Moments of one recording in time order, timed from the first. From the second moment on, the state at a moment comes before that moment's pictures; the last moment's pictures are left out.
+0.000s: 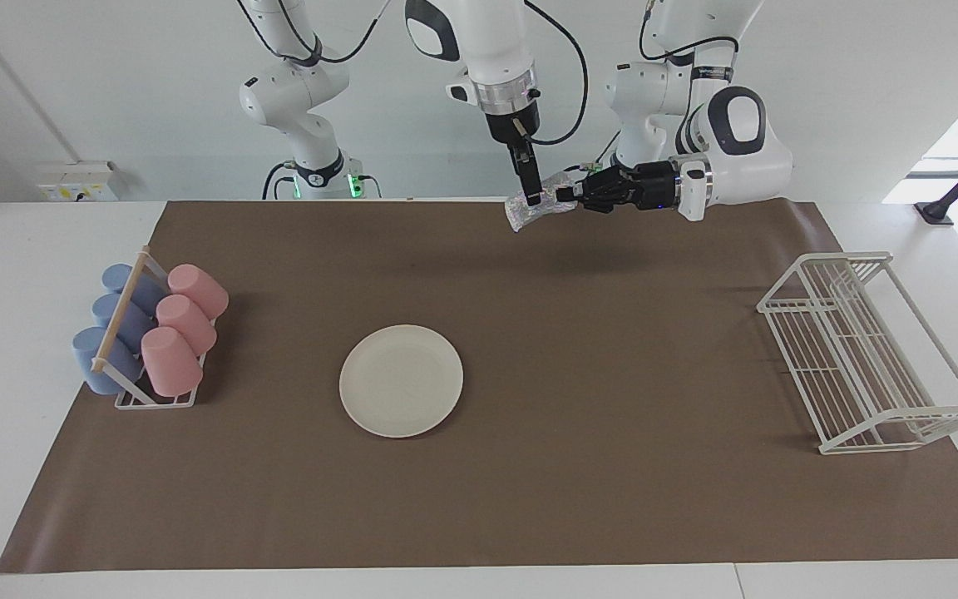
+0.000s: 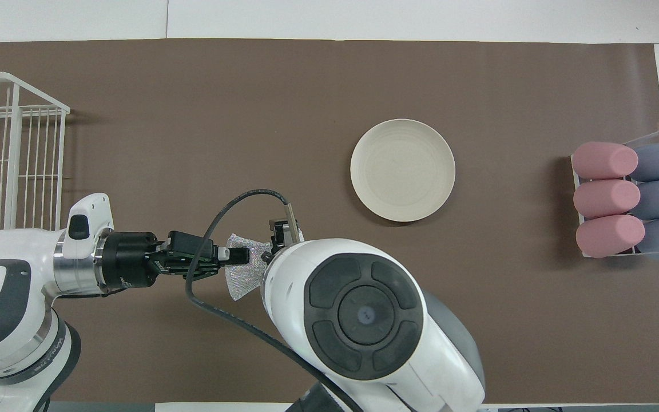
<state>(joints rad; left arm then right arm) -0.18 -0.26 0.01 -2.43 -1.52 1.73 0.24 0.73 0.05 0.04 -1.69 0.18 1.93 2.16</state>
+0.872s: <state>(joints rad) -0.17 -0.26 0.02 -2.43 -1.52 1.72 0.24 0.73 0.02 0.04 -1.77 0.18 2.04 2.09</state>
